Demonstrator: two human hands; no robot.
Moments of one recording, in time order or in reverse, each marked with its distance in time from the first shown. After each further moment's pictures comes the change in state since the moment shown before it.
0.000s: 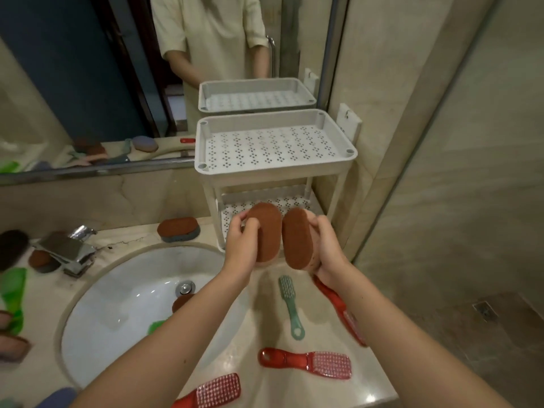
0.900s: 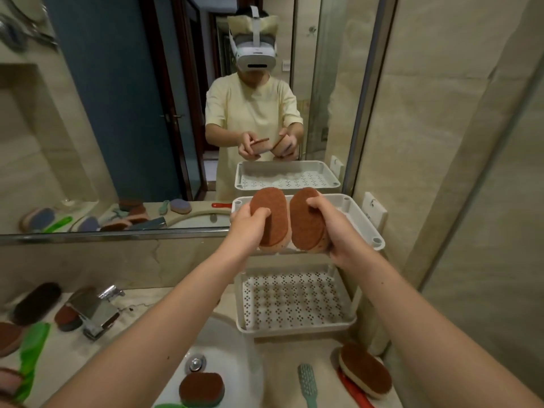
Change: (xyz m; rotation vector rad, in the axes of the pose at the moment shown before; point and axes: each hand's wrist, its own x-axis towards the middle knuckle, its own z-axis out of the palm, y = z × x) left_hand 0.054 0.159 -0.022 0.242 -0.050 0.201; right_hand 0.033 -0.168 0.065 -0.130 -0.090 -0.208
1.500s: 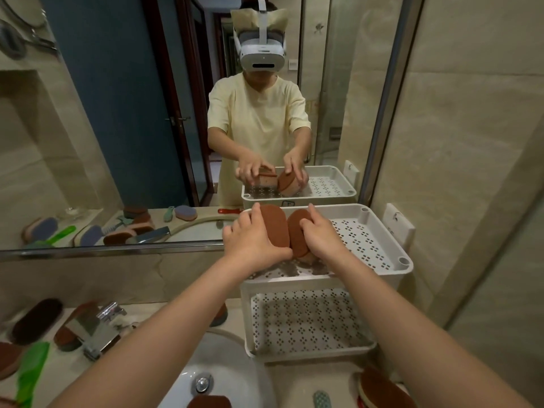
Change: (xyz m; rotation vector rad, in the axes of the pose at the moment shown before) left_hand 0.064 -0.025 -0.004 1.004 0.078 0.198; right_hand 0.094 0.026 0.029 -0.563 0.128 -0.157
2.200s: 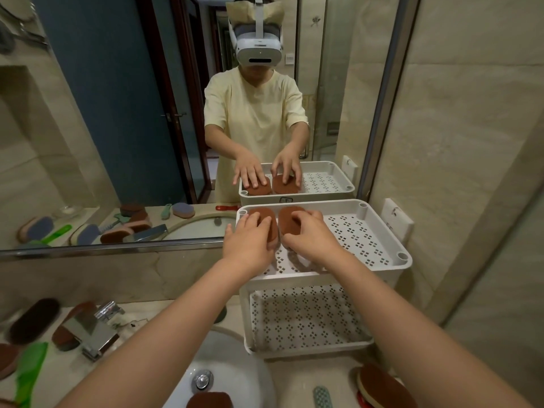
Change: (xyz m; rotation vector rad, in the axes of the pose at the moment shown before) left_hand 0.000 -0.009 0.009 0.152 -0.060 0.170; right_hand -0.017 -0.010 0.000 -0.348 -0.092 -0.142
